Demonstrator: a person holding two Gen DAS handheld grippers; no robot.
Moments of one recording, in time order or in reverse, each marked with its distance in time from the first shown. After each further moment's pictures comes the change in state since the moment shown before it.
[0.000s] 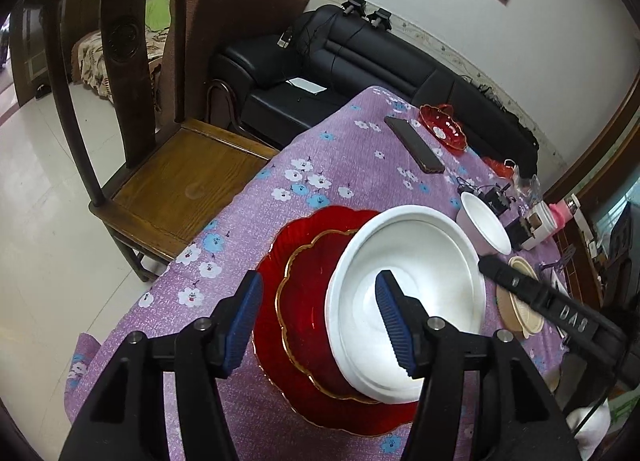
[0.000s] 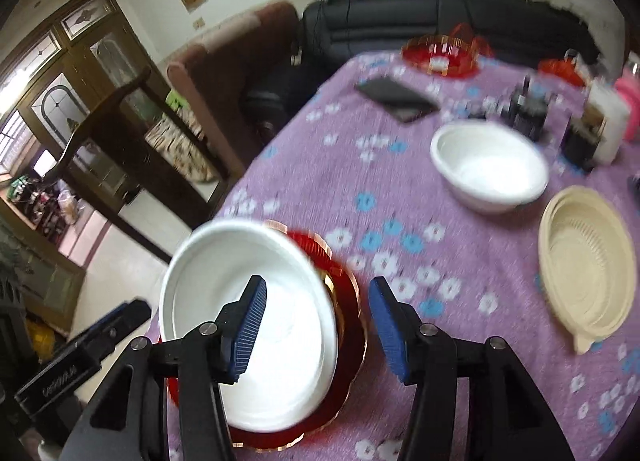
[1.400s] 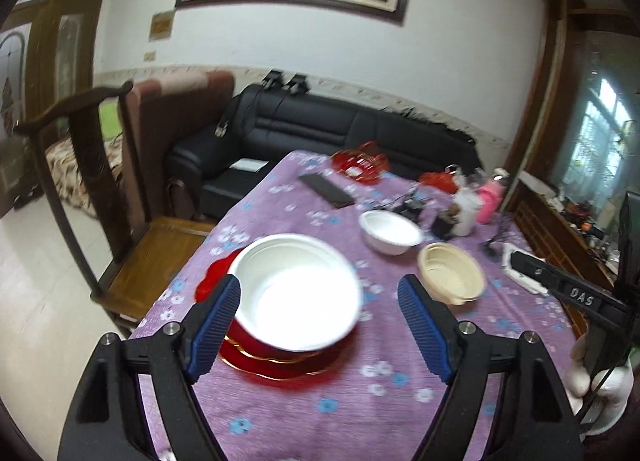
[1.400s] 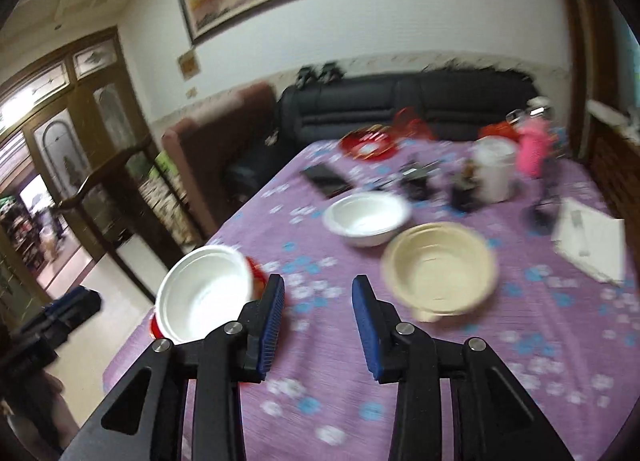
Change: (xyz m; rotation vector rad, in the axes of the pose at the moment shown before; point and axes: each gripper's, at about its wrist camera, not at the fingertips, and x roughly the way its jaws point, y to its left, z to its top) left arm -0.128 -0.103 -0.067 0.309 -0.271 -0.091; right arm -0.202 -0.080 -0.081 0.021 -0.335 -0.135
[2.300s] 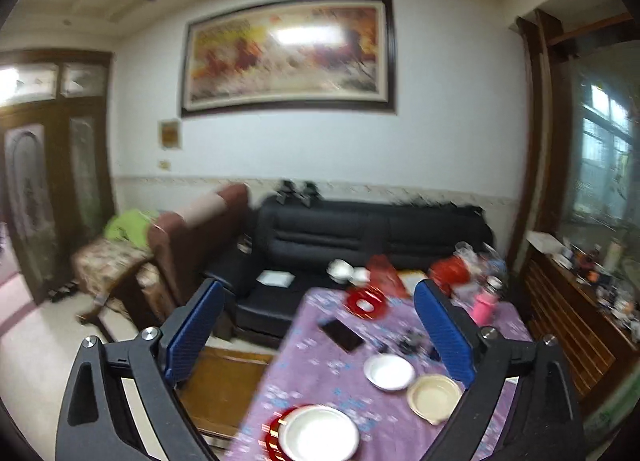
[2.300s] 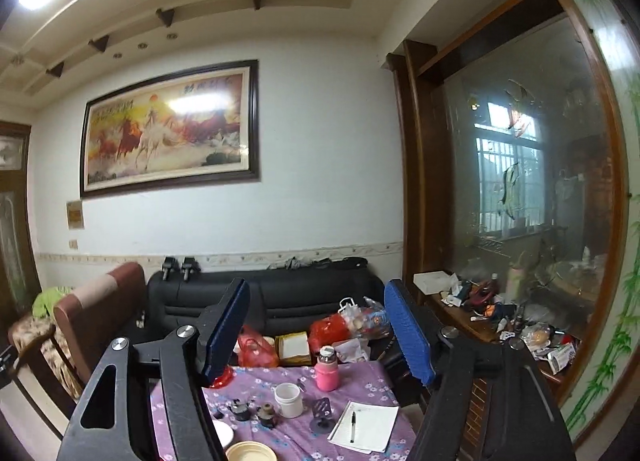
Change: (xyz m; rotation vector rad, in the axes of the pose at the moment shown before) left arm -0.146 -0.074 0.245 0.134 -0.231 0.090; right arm -0.334 -0.006 0.272 -0.023 -0.503 -0.501
